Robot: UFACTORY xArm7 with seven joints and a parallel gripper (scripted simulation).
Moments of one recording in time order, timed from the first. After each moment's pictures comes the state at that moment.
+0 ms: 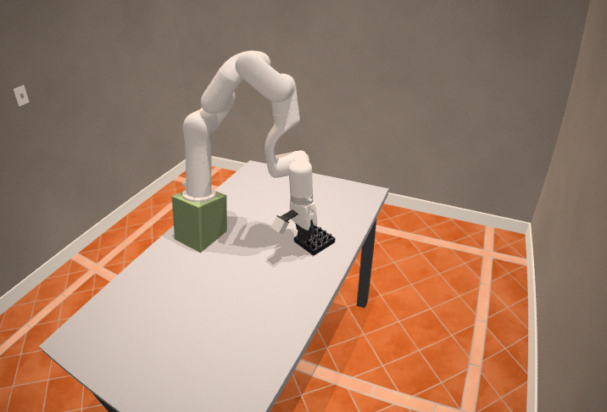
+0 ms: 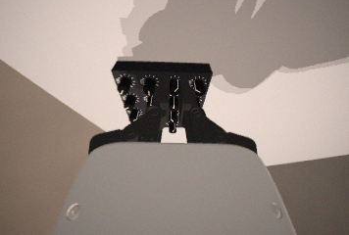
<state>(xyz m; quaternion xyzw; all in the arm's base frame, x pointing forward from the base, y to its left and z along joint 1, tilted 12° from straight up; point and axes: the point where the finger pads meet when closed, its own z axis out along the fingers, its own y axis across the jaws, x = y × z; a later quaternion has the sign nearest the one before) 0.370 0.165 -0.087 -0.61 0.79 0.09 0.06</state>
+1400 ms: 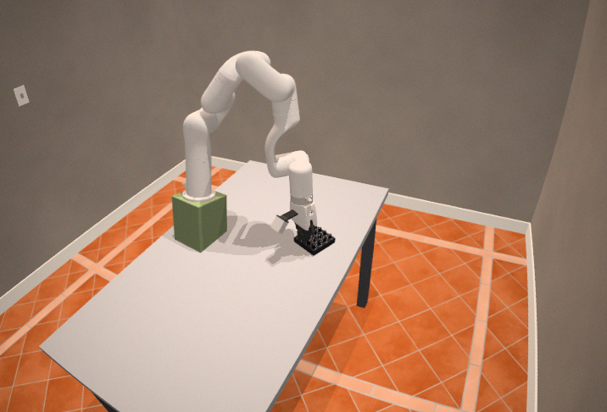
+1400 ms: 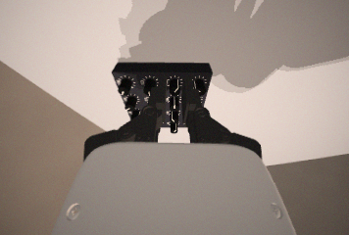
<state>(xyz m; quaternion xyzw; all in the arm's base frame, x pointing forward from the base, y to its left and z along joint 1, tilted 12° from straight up) 0.370 0.164 -0.087 -0.60 0.79 0.09 0.06</state>
